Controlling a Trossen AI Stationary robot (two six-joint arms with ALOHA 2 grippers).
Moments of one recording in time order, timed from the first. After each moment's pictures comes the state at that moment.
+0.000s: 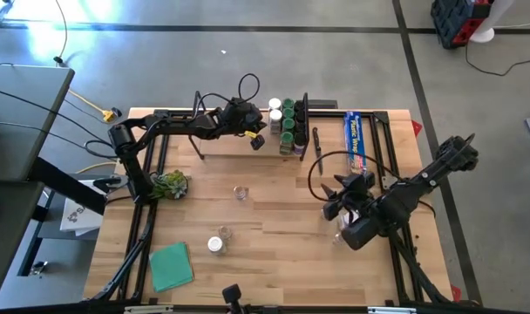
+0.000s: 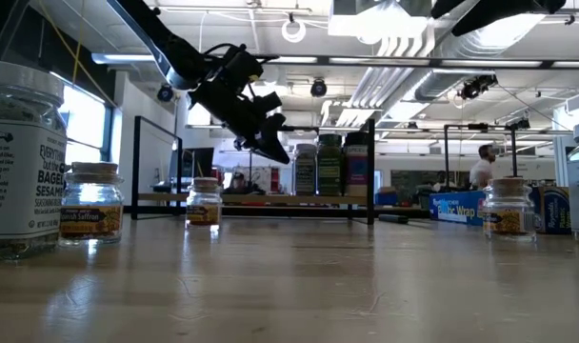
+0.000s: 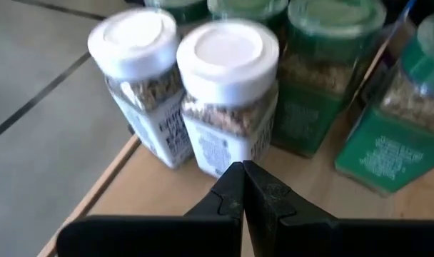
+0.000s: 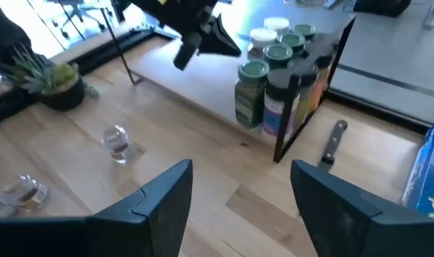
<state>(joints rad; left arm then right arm) 0.54 1.79 1.07 0.14 0.02 0.13 0.63 1.39 1.23 -1.27 1.06 1.51</state>
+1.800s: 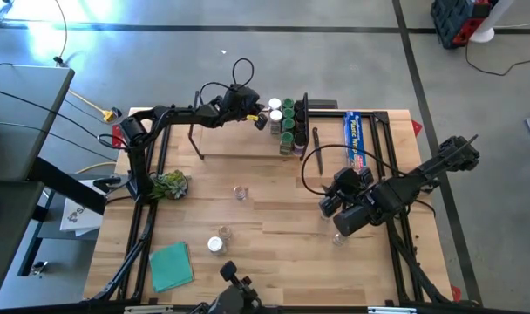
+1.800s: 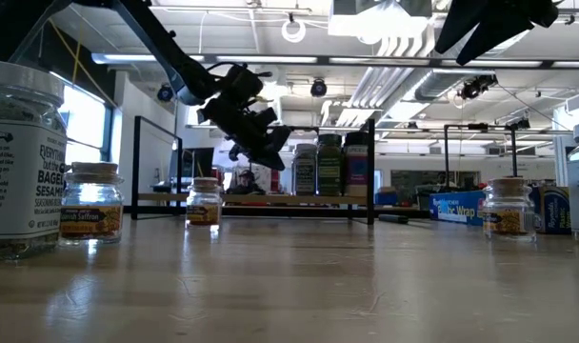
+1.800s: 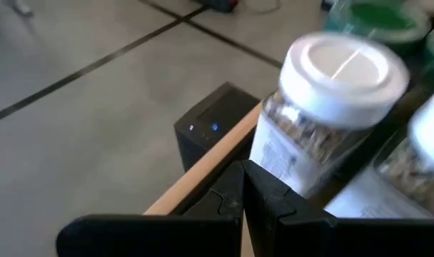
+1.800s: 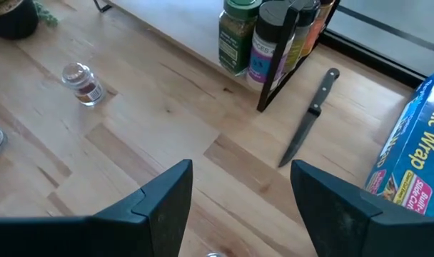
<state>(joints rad) 0.66 1.92 1.19 0.21 -0.04 -0.02 0.52 1.39 1.23 -1.26 0.81 1.36</state>
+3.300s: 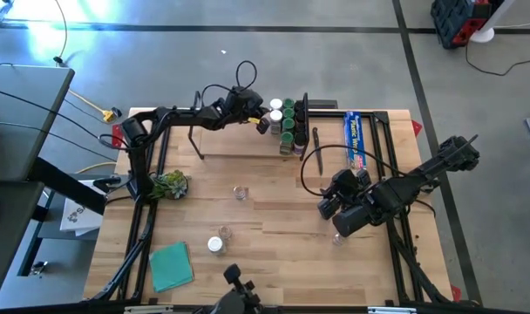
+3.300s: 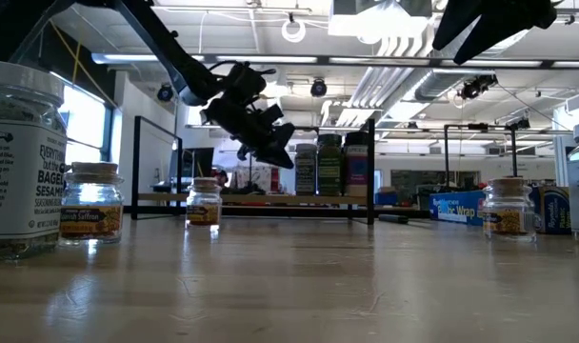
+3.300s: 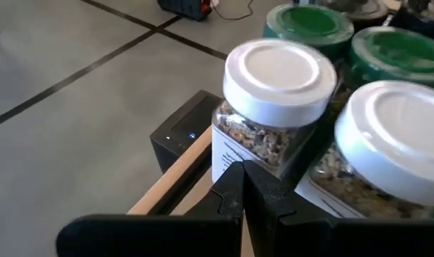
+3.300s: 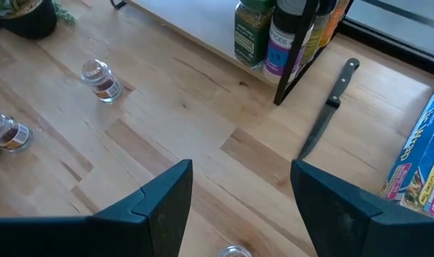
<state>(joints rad) 0.63 1.92 1.19 0.25 0.02 0.01 0.52 1.39 1.23 -1.21 0.78 1.35</state>
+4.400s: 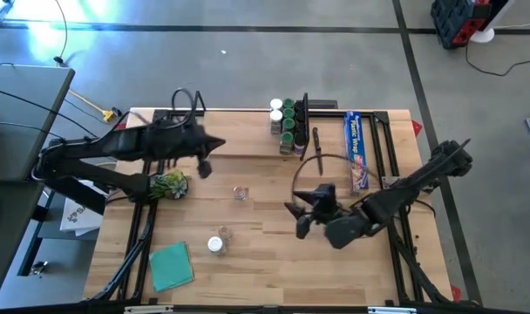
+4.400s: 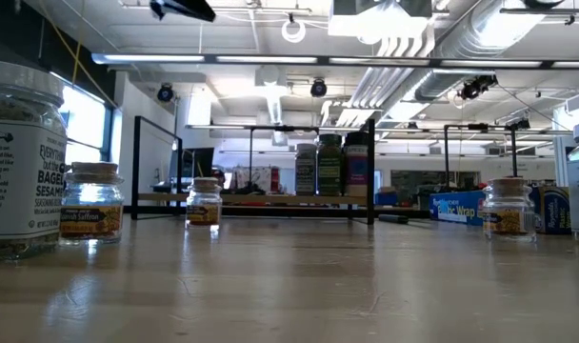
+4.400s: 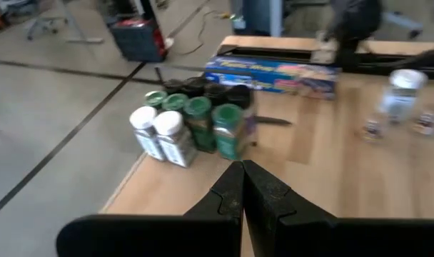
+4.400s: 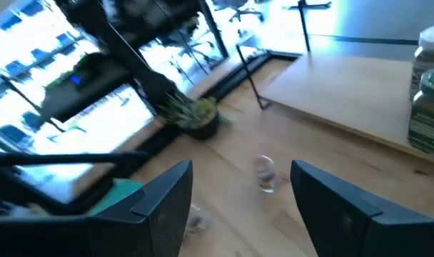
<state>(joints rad) 0.07 1.00 1.09 -0.55 -0.35 0.00 0.56 1.48 1.23 -0.36 0.97 0.96</state>
